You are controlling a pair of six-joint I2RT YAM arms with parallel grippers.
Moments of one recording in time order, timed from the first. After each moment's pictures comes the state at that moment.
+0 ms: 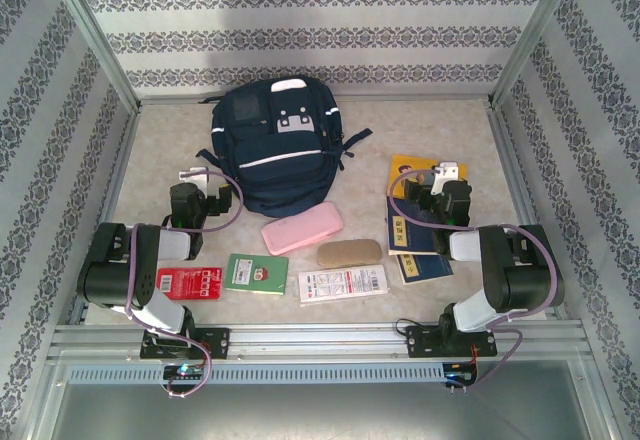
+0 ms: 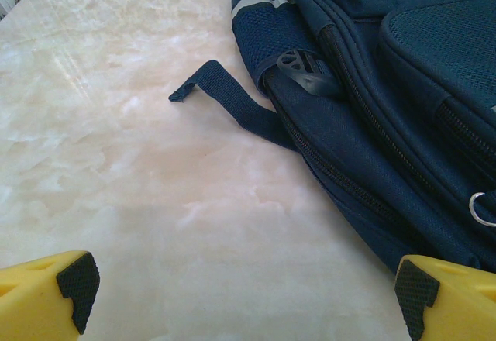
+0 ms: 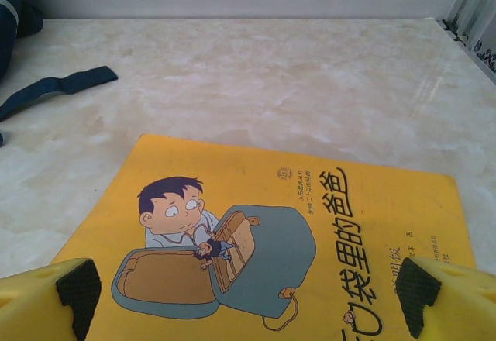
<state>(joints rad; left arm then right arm) 0.00 1.56 0.41 0.71 -0.10 0.00 0.01 1.53 0.38 0.78 0.02 0.02</state>
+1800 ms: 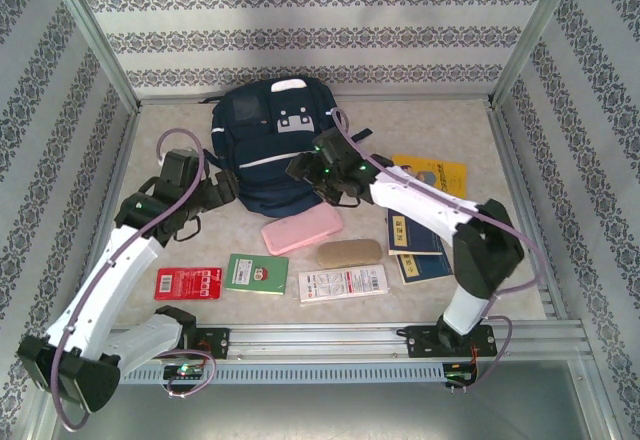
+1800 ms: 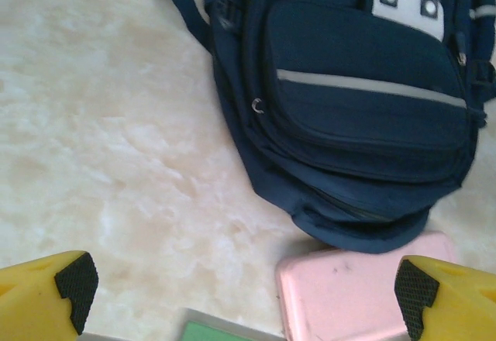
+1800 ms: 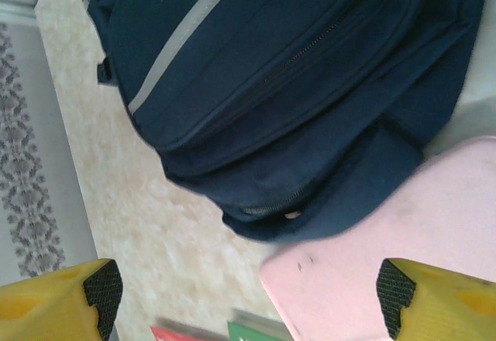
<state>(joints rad) -0.29 1.00 1.05 -0.89 -0.21 -0.62 0.70 1.76 1.38 -0.46 -0.12 1.23</state>
